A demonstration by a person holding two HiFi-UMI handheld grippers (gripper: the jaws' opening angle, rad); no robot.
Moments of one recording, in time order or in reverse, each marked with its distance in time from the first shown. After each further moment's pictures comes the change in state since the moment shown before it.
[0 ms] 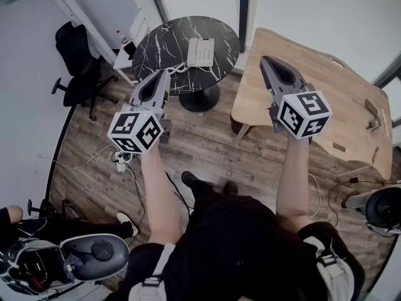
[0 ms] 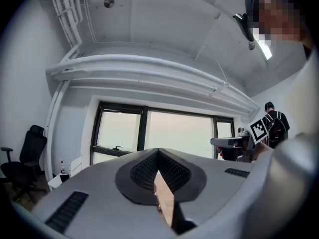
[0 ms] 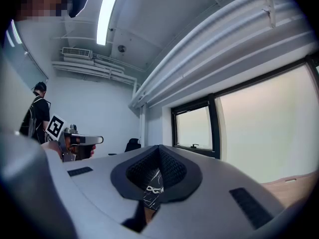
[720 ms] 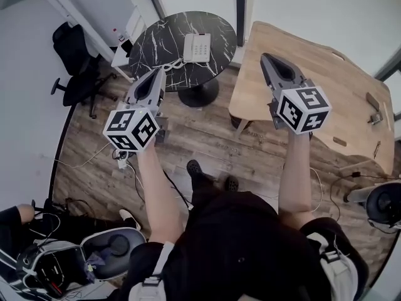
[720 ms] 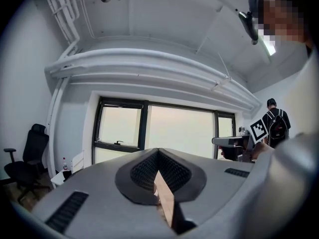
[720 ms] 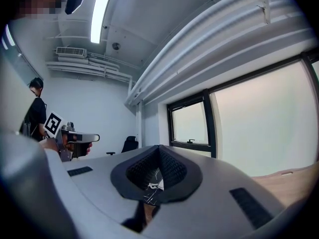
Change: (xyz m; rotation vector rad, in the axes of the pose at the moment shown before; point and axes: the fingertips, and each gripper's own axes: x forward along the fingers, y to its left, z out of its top) left arm 0.020 0.000 0.000 0.003 0.083 0.012; right arm 0.006 -0.032 -0.007 0.045 0.042 -0.040
